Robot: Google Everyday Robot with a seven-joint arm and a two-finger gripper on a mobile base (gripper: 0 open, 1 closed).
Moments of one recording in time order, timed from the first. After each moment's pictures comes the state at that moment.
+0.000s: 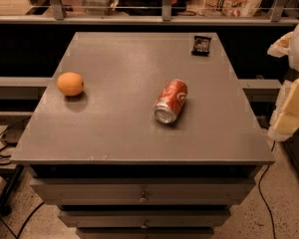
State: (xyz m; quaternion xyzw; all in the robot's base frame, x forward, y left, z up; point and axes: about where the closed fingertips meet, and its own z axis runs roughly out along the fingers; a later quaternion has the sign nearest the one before) arm 0.438 -0.217 0.976 -0.60 0.78 -0.03 0.16
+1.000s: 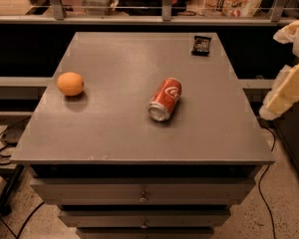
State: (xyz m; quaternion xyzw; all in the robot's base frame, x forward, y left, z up) arm 0.481 -0.229 0.981 -0.57 0.79 -0.02 0.25
